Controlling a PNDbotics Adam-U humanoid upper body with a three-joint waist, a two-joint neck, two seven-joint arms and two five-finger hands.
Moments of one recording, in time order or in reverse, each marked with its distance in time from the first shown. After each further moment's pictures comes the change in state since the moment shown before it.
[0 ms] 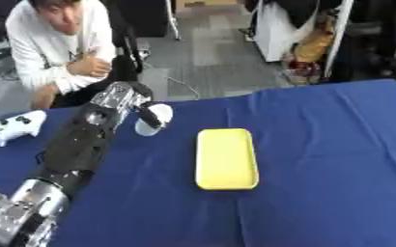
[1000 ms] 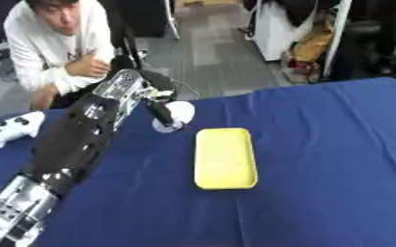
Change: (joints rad) left arm 0.016 0.031 -0.153 -0.191 0.222 -0.160 -0.058; right arm 0.000 0.000 0.001 0.000 0.000 0.000 0.001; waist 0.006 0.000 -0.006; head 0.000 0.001
